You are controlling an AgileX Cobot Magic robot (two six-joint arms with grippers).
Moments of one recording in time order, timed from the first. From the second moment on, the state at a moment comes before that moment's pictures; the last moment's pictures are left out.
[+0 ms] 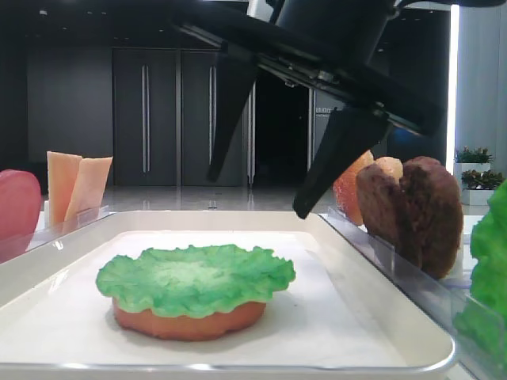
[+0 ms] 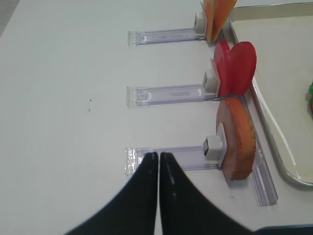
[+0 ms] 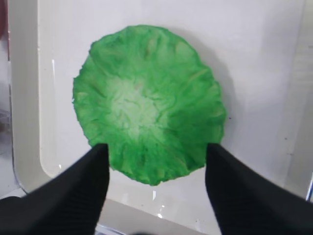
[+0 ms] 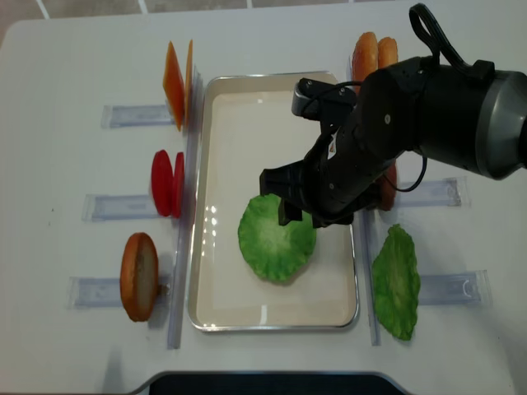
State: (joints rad) left arm -0.02 -0.02 -0.47 0.06 1.11 0.02; right arm 0.74 1.72 -1.10 0.38 0.72 0.37
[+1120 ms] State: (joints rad) left arm -0.02 -0.02 -0.47 0.06 1.11 0.02; right arm 0.74 1.64 -1.19 0.20 0.92 0.54
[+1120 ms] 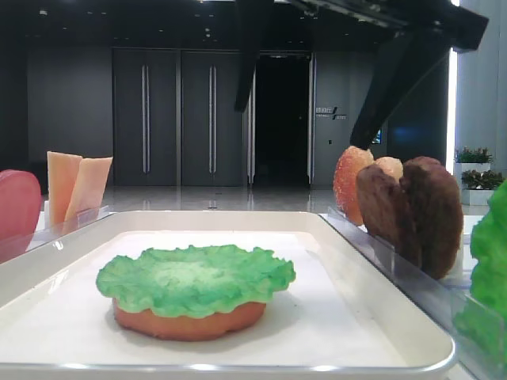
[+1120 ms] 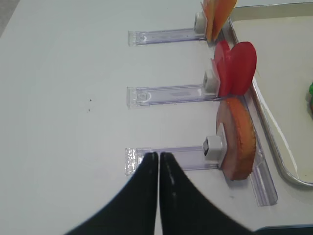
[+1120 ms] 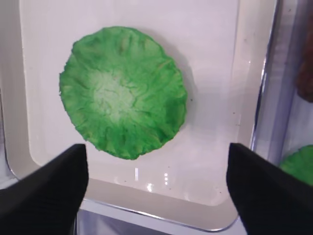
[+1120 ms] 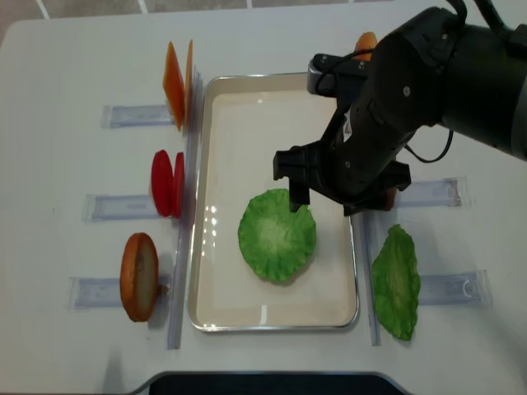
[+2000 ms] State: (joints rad) left arm -0.02 -0.02 -0.47 0.06 1.11 0.02; right arm 0.63 1.58 -1.33 0.01 1.22 0.56
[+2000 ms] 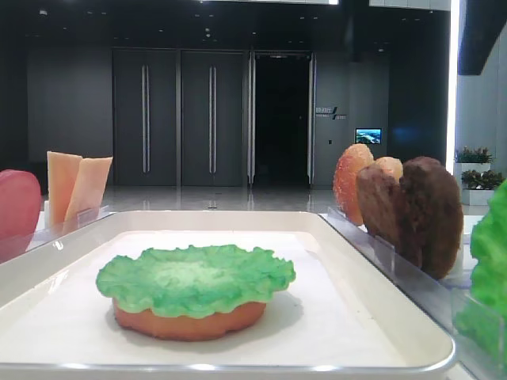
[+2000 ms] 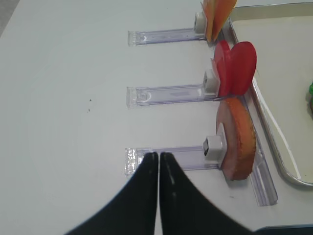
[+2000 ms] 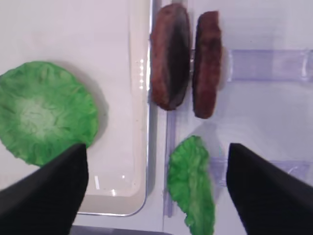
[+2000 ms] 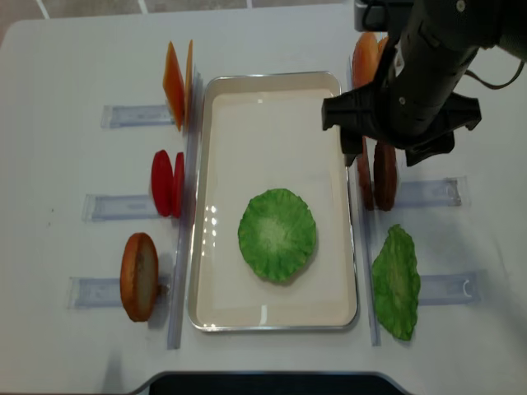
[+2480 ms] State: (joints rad) left arm -0.02 -0.02 -0.47 0.06 1.11 0.02; right arm 0.27 1.52 -1.33 0.01 1.22 0.32
